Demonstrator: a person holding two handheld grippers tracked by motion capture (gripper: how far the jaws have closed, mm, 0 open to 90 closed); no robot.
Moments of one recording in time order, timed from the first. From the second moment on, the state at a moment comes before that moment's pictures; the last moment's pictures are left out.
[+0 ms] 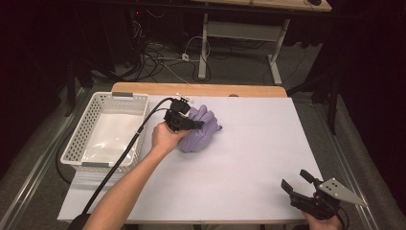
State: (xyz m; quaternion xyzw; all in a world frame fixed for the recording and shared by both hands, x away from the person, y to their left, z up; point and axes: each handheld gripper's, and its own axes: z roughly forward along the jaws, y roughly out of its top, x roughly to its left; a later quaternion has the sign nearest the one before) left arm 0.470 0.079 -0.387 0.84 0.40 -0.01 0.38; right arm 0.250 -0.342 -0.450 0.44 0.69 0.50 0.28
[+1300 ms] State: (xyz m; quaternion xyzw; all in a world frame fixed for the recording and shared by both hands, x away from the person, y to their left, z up) left arm 0.445 0.094 -0.353 0.84 0.39 0.06 0.38; right arm 0.250 -0.341 -0.450 0.44 0.69 0.50 0.28
